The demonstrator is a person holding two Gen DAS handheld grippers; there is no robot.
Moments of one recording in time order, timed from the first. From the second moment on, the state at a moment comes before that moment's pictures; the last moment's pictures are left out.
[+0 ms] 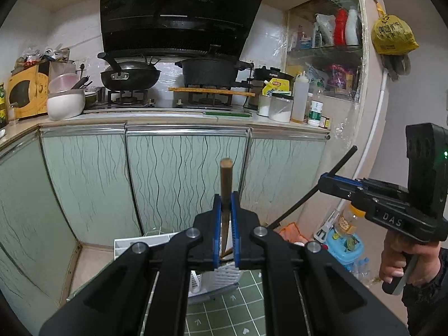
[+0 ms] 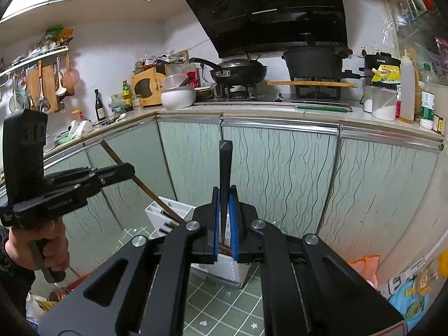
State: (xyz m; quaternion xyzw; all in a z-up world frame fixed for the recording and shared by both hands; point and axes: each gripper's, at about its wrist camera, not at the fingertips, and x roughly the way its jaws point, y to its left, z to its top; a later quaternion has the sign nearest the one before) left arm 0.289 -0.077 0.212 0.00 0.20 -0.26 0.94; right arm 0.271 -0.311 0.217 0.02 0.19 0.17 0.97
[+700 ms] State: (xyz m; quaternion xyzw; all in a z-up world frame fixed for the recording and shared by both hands) left arm 0.344 -0.087 0.152 0.03 0.23 -0.25 0.94; right arm 0.352 -0.302 0.153 0.00 0.25 0.15 0.96
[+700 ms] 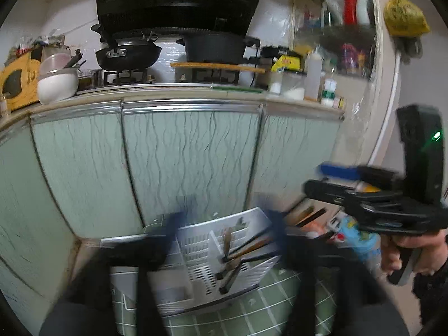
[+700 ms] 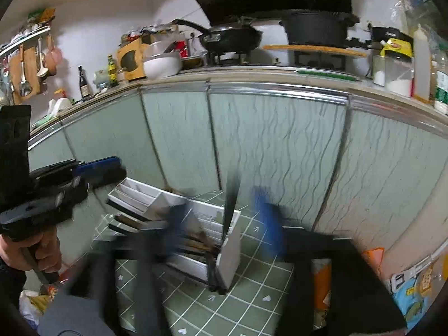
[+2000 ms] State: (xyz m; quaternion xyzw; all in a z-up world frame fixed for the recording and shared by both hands) left arm 0.213 -0.031 0.129 0.05 0.20 -0.16 0.96; right arm 0.203 -0.293 0.120 -0.05 0.23 0.08 0.97
